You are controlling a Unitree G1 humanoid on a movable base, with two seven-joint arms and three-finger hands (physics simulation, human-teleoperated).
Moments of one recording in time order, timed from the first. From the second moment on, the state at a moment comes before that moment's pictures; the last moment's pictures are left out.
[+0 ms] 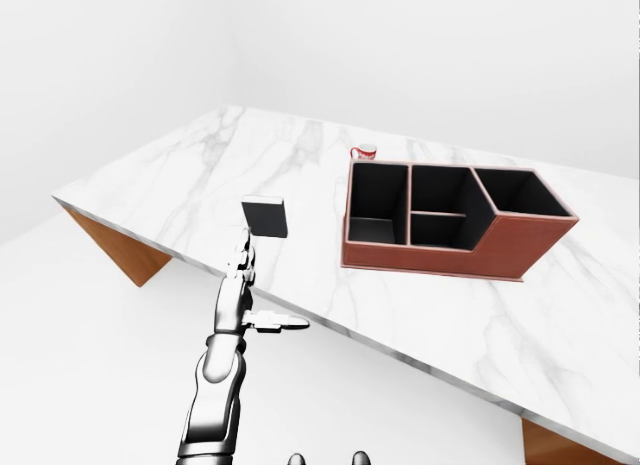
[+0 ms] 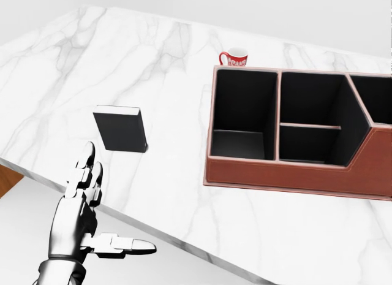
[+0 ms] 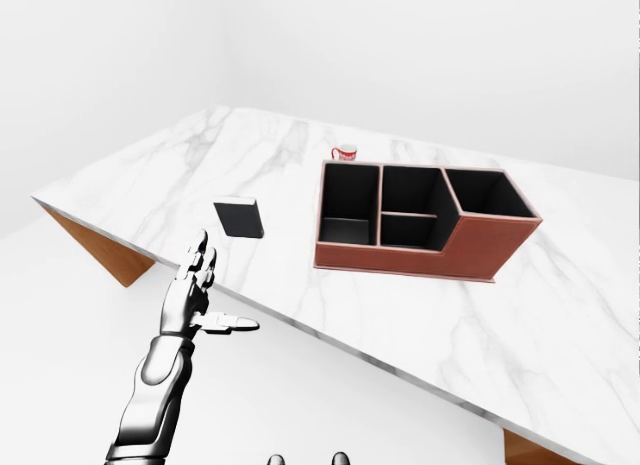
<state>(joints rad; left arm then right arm) 0.02 0.02 0.02 -0.02 0.02 -0.09 -0.07 0.15 -0.44 -1.13 -0.07 0.83 0.09 0.15</state>
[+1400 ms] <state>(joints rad) 0.02 0.02 0.02 -0.02 0.03 -0.09 -0.07 0.15 -0.43 -1.13 -0.08 0.82 0.09 0.17</state>
